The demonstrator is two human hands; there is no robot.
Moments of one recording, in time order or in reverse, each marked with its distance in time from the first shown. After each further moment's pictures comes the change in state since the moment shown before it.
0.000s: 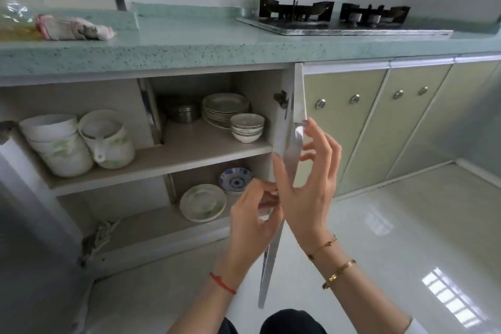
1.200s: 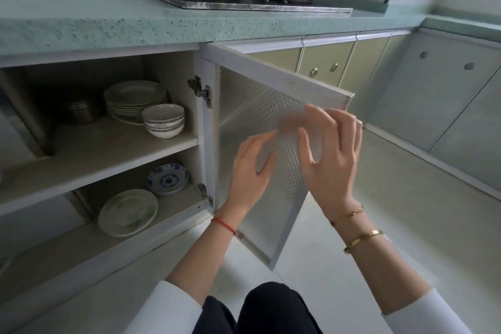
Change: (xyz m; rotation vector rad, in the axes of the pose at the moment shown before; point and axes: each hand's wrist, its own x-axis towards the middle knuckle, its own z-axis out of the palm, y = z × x) left_hand 0.073 0.001 0.159 -0.219 -0.269 0.079; right_hand 0.061 0.097 -0.128 -0.665 0.055 -0.271
